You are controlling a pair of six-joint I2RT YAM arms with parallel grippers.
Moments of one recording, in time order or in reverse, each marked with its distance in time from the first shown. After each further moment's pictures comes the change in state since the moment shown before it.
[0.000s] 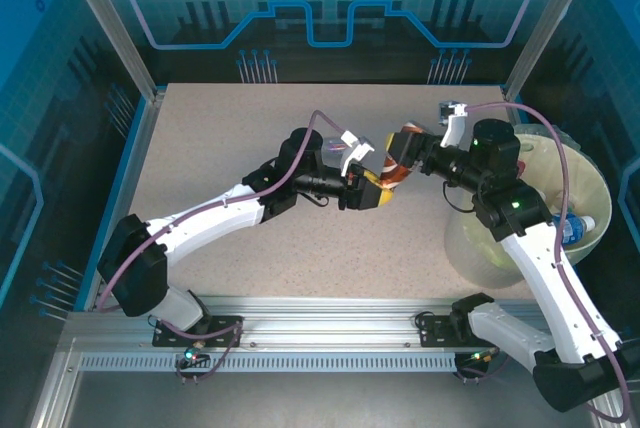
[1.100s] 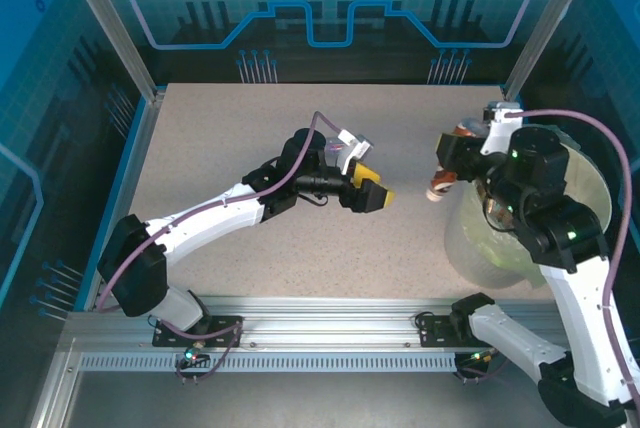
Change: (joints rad) left arm -0.002 0.000 0.015 -0.100 -0.190 0.032; right arm 0.025 -0.090 0.302 -0.446 0.513 -0.286
